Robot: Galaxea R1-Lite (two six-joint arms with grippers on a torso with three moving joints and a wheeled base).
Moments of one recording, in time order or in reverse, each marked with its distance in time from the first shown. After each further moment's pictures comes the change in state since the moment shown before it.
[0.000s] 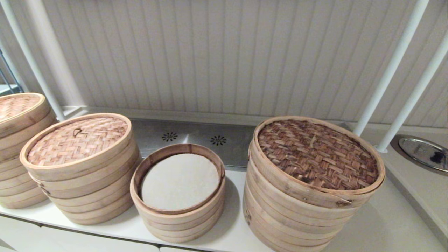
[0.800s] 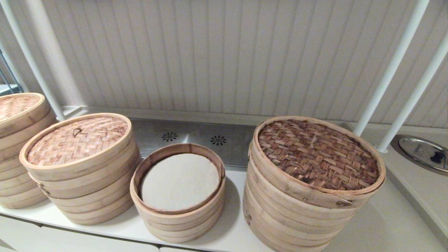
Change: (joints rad) left arm -0.057 -0.247 0.711 -0.815 0.457 -0.045; right arm 0.000 0.000 0.000 0.000 0.000 0.000
